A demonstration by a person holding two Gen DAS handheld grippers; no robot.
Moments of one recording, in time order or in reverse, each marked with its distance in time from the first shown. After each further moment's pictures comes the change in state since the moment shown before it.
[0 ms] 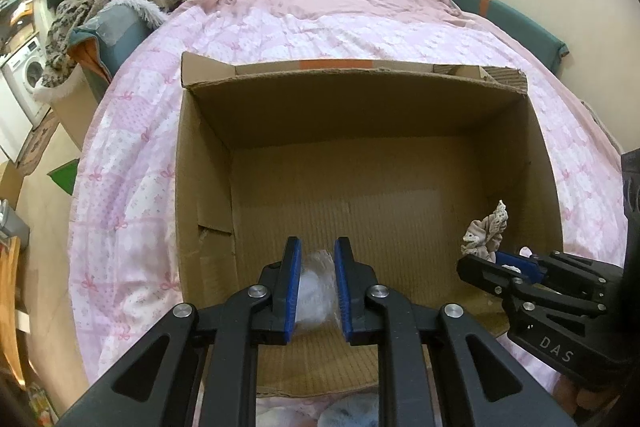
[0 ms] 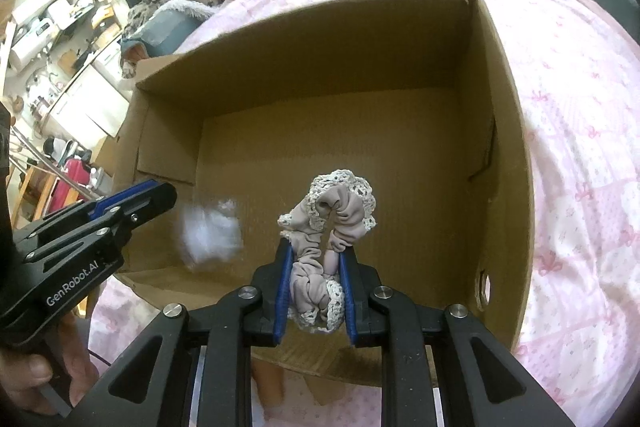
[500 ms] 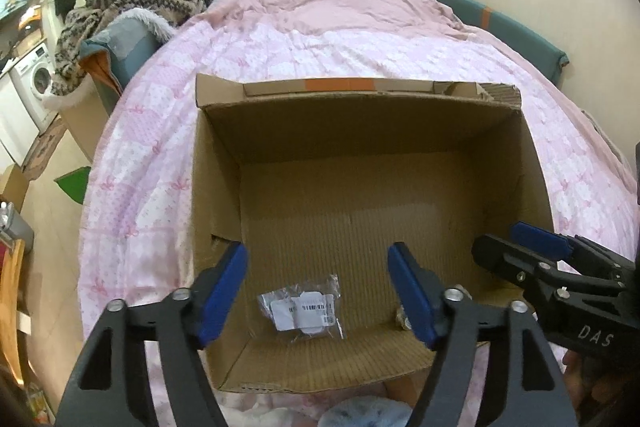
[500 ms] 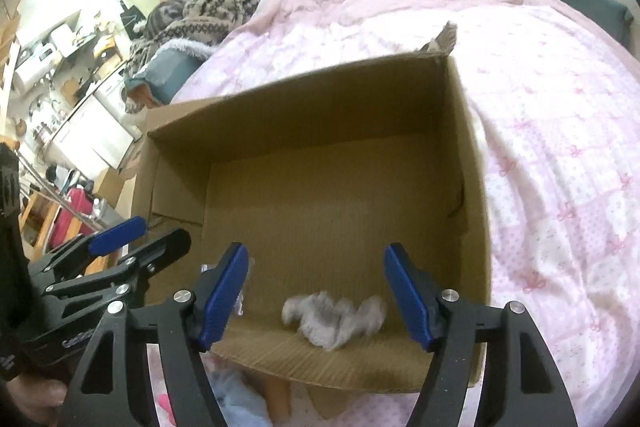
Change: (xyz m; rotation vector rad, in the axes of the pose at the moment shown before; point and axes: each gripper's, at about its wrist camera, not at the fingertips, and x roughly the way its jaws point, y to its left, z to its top) left arm -0.017 0.000 0.000 -0.003 -0.057 0.020; right arm -0.030 -0.006 0.007 0.041 -0.128 -0.001
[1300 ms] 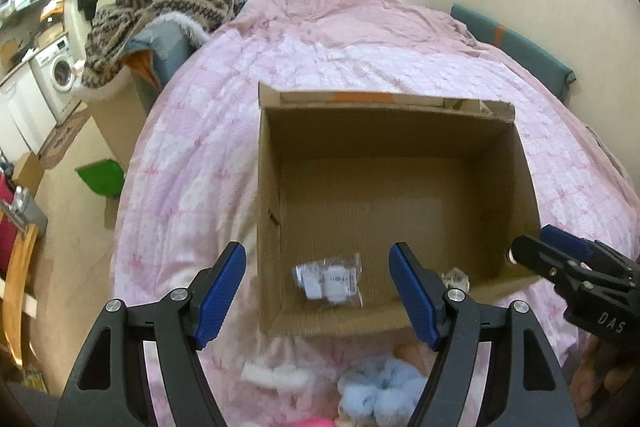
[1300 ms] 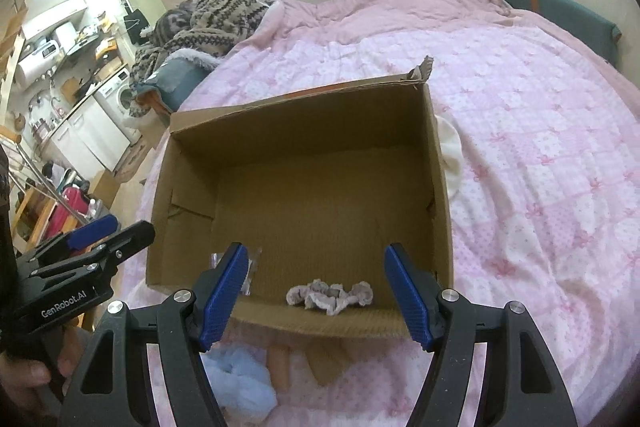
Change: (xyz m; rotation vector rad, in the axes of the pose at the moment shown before) left arm -0.056 0.020 -0.021 -0.057 -0.025 0.045; right arm -0.046 0.013 -0.013 -0.037 -0.047 -0.036
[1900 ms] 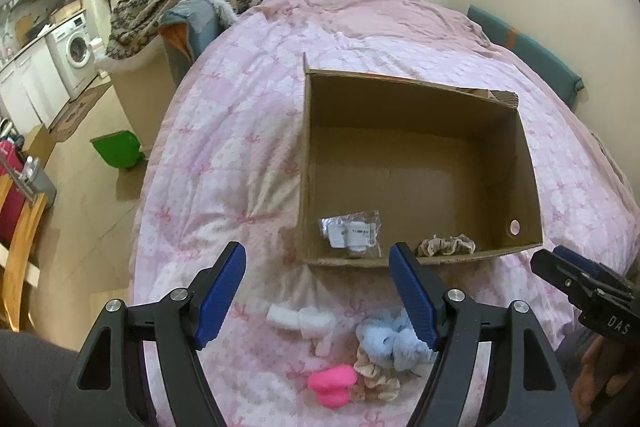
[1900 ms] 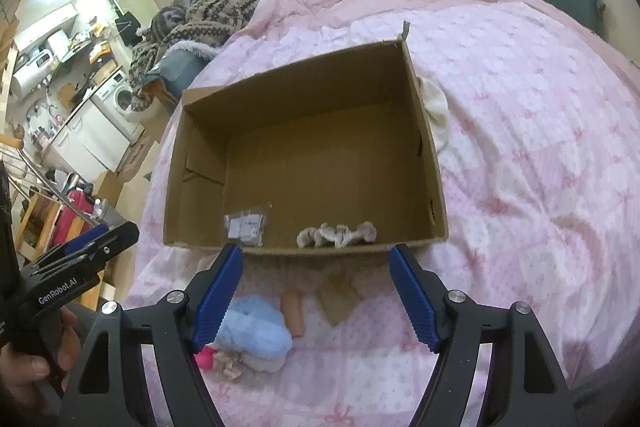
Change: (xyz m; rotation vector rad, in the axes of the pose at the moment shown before) left arm -0.037 0.028 -0.038 -0.073 0.026 0.026; right arm -0.029 0.003 -0.040 0.066 0.050 0.009
